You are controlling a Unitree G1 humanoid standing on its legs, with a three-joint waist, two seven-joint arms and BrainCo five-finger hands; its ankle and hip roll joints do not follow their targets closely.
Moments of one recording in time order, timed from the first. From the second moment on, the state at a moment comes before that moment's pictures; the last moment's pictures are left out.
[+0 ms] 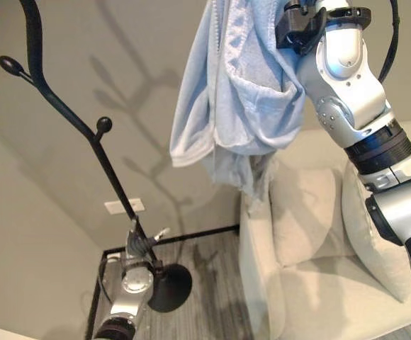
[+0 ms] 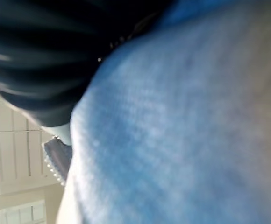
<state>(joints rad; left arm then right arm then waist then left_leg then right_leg) -0.11 0.40 -0.16 0.59 -0.20 -0.23 0.48 -1.41 -0.46 0.54 0.36 0.67 -0.26 -0.47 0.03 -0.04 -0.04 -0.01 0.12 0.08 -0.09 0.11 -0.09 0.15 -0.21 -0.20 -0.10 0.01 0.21</state>
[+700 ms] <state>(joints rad) -0.31 0.28 -0.61 0.40 -0.26 -0.23 0.34 -1.42 -0.36 0.62 0.33 0.77 -0.27 -0.45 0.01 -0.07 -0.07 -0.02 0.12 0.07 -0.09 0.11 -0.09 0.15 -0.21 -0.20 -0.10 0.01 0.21</state>
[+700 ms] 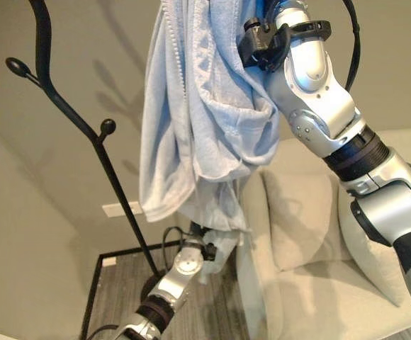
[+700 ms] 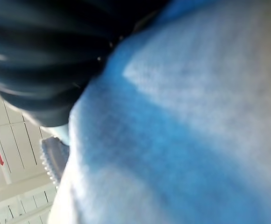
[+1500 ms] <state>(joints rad) -0.35 0.20 -0.63 0.47 -0.51 -0.18 0.23 -1.42 -0.30 0.68 0.33 0.84 -0.27 -0.45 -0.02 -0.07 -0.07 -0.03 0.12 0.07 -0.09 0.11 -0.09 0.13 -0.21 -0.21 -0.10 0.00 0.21</state>
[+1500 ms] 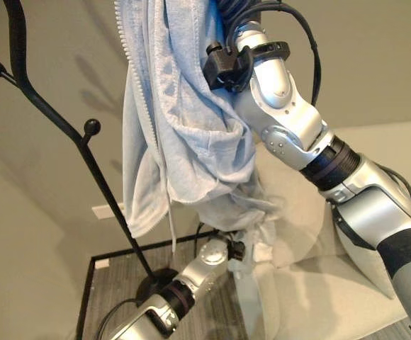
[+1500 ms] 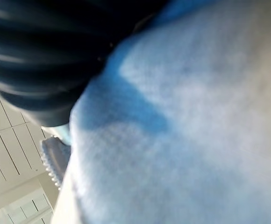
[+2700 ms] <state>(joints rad) -0.21 0.84 0.18 -0.04 0.18 -0.20 0.59 -1.26 -0.84 0.56 0.13 0.70 -0.29 -0.30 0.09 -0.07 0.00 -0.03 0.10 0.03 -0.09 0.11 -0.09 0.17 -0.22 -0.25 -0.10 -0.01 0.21</state>
